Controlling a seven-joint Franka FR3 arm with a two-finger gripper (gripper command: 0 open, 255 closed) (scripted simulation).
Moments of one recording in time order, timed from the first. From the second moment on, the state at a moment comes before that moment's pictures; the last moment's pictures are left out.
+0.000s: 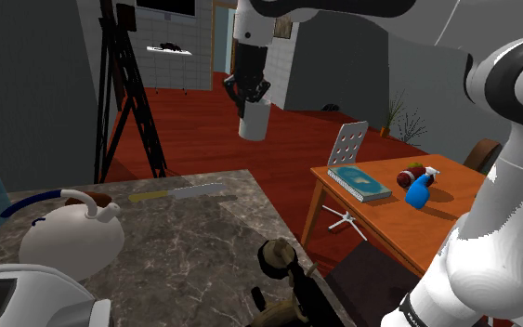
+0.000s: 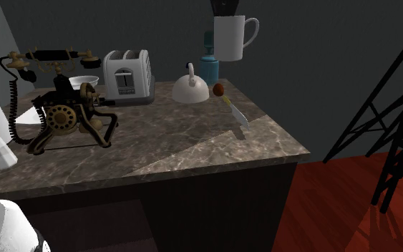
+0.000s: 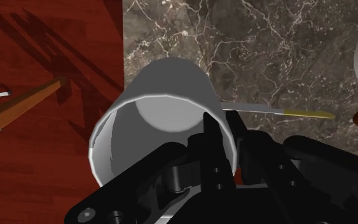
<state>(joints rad) 0.12 0.08 0.21 -1.48 -0.04 1.59 0.49</state>
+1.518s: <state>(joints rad) 0.33 0.02 0.41 -1.50 -0.04 1.54 0.90</state>
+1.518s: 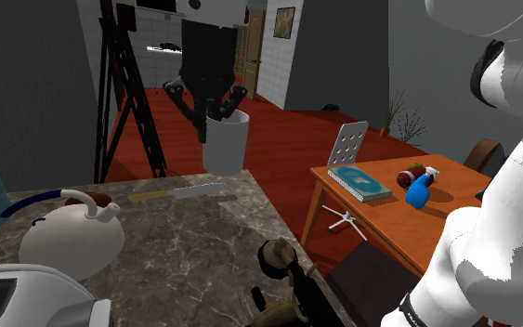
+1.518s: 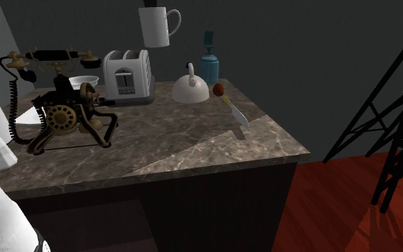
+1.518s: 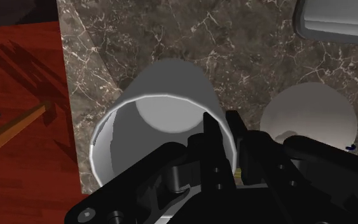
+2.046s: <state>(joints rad) 0.44 0.07 0.51 -1.44 -0.07 1.52 1.11</state>
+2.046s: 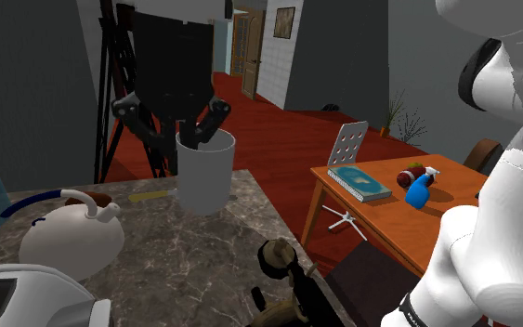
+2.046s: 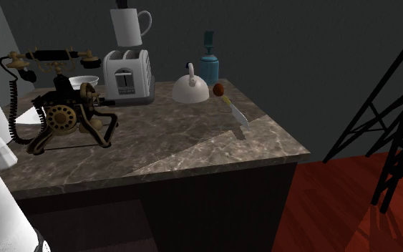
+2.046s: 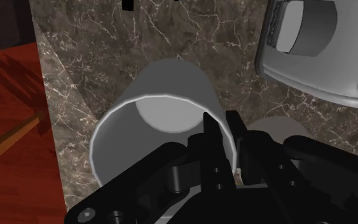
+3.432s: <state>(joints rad) 0.59 0.21 0.60 -1.46 -0.16 1.64 1.34</state>
